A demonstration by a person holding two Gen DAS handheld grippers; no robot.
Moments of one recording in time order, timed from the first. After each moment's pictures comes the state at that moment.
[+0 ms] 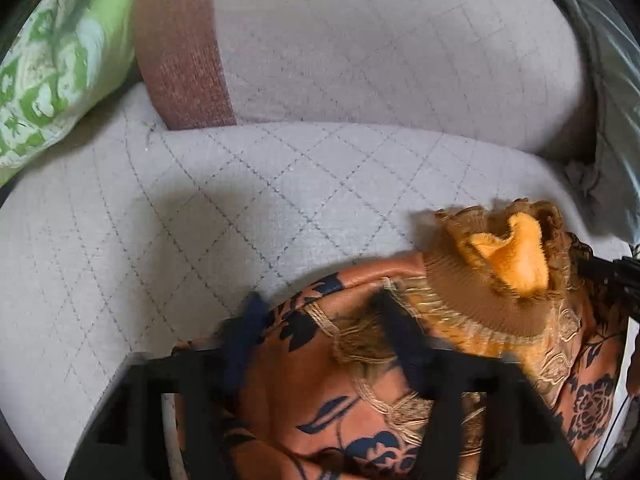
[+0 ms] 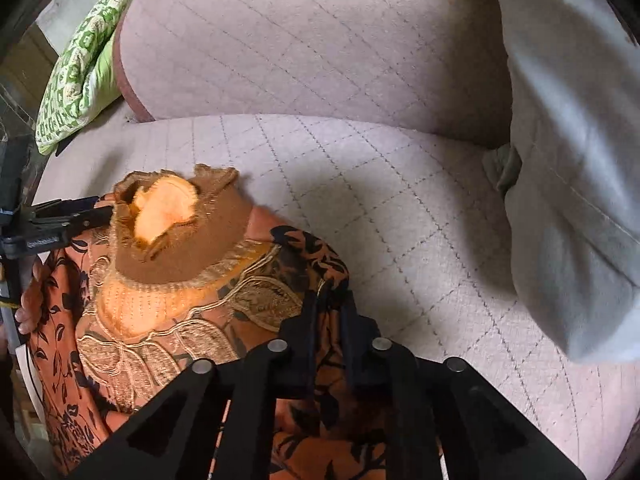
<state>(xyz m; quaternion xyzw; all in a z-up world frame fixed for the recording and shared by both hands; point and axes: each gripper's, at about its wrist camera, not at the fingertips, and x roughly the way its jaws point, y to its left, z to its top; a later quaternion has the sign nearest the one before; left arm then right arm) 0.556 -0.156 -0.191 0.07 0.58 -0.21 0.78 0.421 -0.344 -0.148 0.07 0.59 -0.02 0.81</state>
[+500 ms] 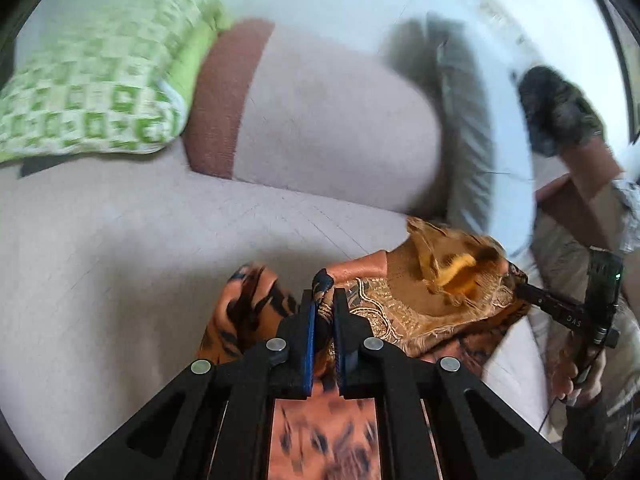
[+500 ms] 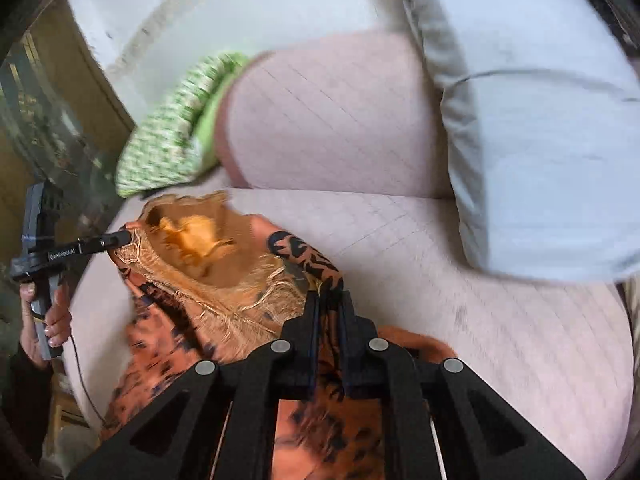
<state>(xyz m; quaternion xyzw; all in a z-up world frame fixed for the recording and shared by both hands) 0.412 -0.042 -0.047 -0.09 0.47 -0.30 0.82 0.288 -0.325 -0.005 0.12 0.46 0.04 0.88</state>
